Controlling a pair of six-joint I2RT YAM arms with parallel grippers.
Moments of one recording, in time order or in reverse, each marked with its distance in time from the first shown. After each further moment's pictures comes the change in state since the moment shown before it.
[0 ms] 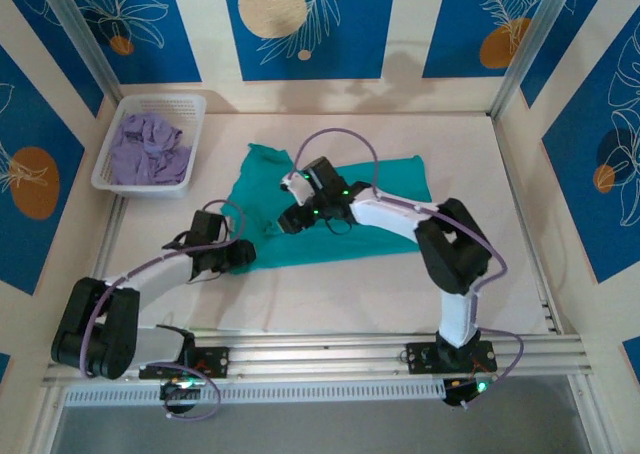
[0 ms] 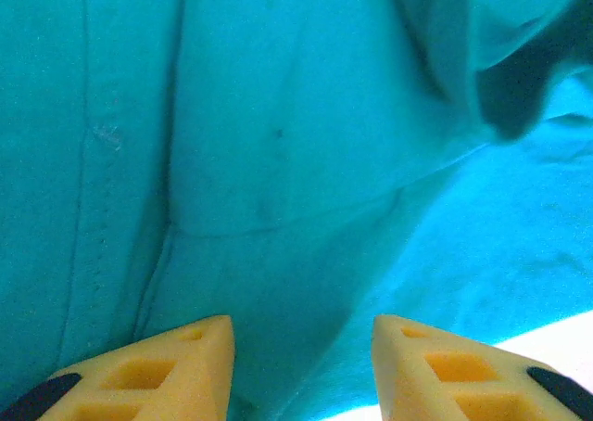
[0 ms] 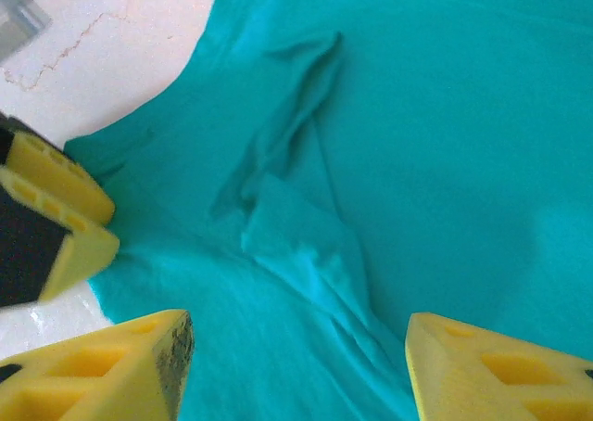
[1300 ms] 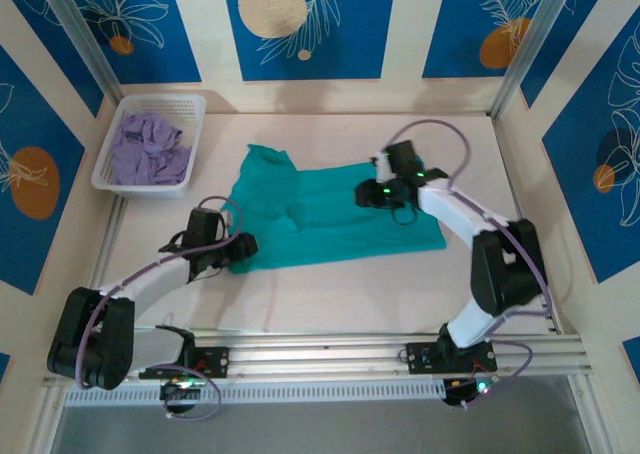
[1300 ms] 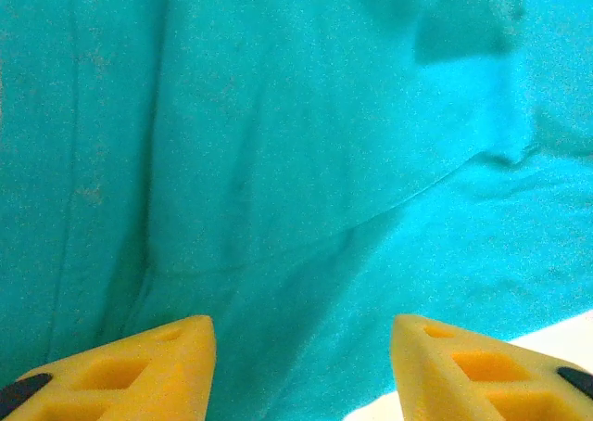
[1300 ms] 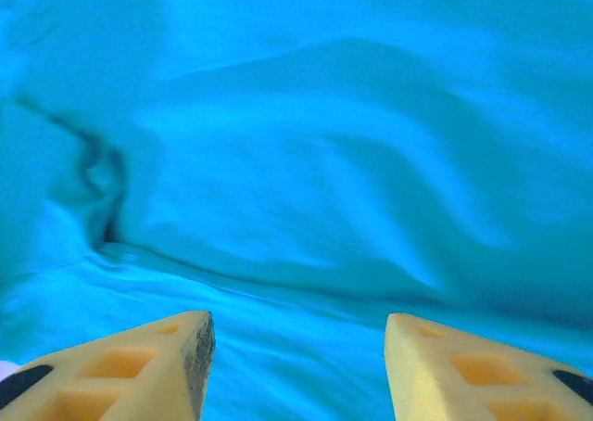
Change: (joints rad) left arm 0.003 -0.058 0.014 0.049 0.003 -0.023; right arm -0.446 -0.343 -0.247 -0.241 0.075 0.317
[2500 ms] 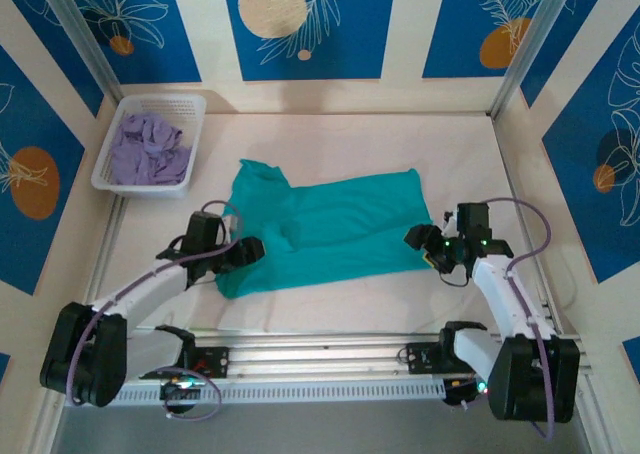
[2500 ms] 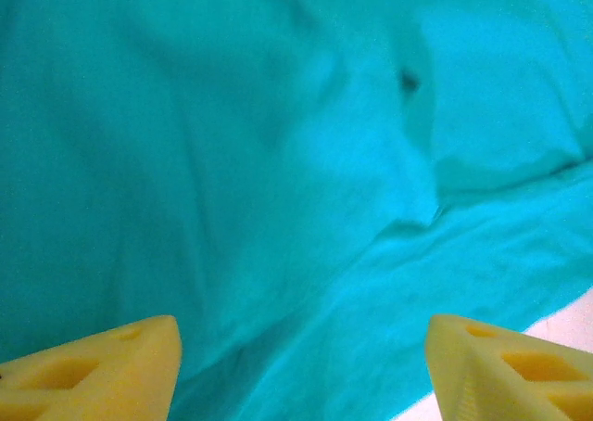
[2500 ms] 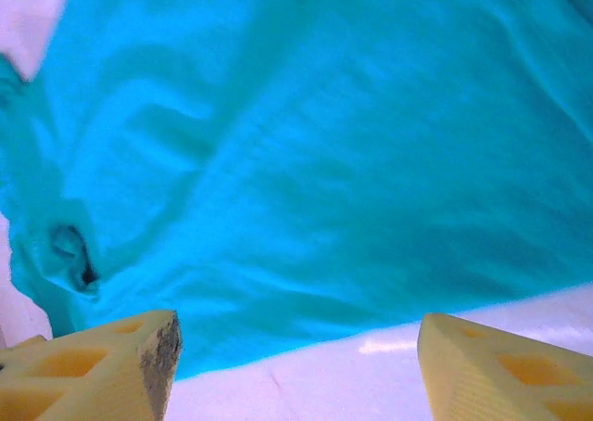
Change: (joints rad) left arm -0.039 -0.072 0.010 -0.059 0.045 0.002; right arm -0.321 -0.569 -0.500 -0.084 -0.166 0.296
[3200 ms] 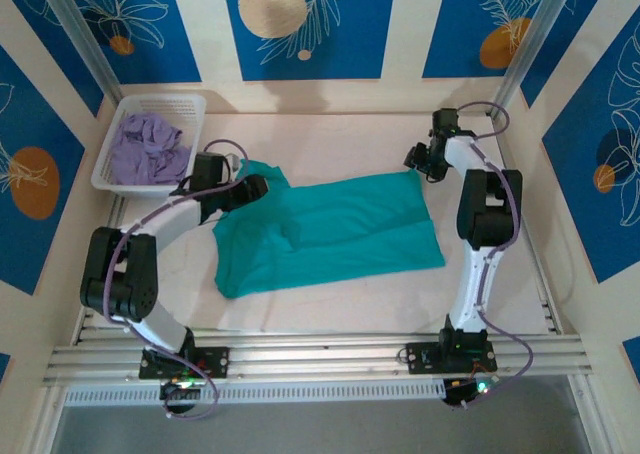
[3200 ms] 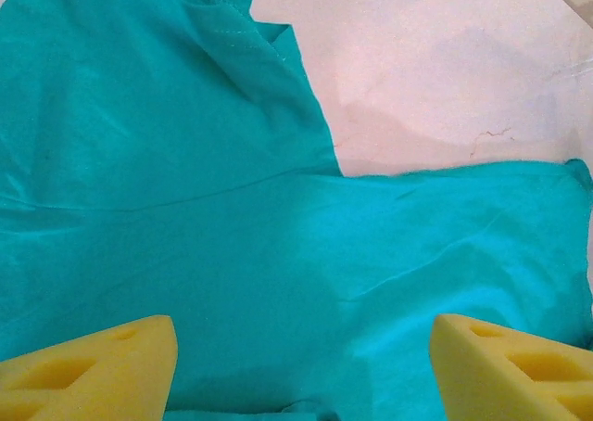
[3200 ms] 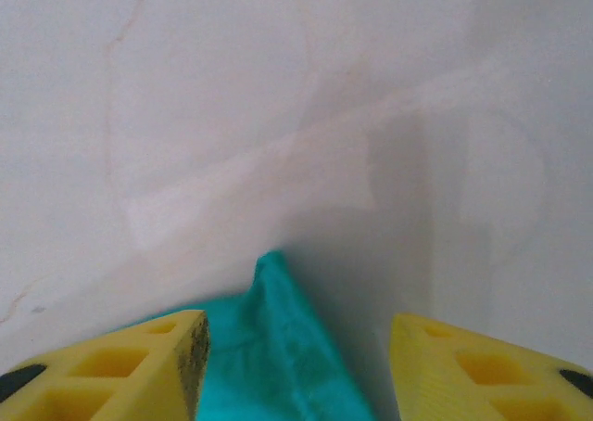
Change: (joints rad) left arm 0.098 0.451 0.461 0.096 -0.002 0.037; right arm 0.004 1.180 1.128 -0.080 0.300 -0.225
